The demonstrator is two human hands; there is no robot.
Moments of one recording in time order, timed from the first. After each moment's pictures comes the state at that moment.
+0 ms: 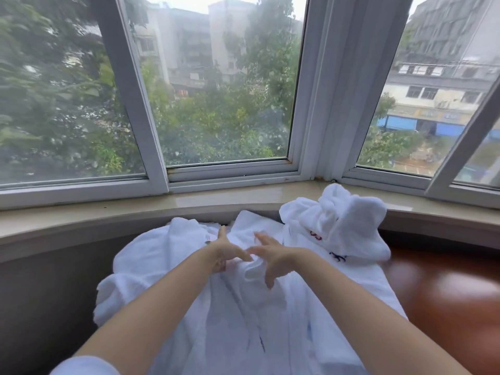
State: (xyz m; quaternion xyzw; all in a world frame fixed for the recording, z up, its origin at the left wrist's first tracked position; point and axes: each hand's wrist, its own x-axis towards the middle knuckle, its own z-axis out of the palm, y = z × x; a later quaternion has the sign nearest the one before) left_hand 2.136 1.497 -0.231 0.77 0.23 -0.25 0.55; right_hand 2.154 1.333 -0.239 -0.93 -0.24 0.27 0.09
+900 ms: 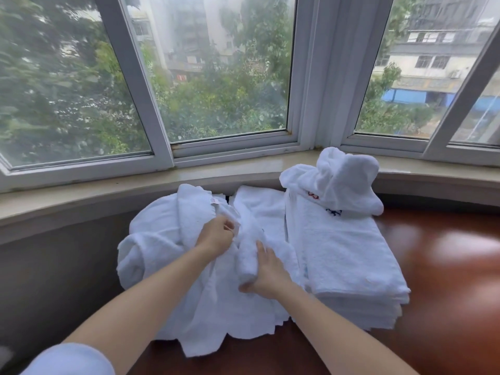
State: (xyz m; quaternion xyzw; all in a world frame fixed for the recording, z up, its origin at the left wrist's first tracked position) left_hand 2.063 1.505 -0.255 0.88 0.14 -0.05 0.45; right_hand 2.029 1.358 -0.330 -0.94 -0.07 0.22 0.24
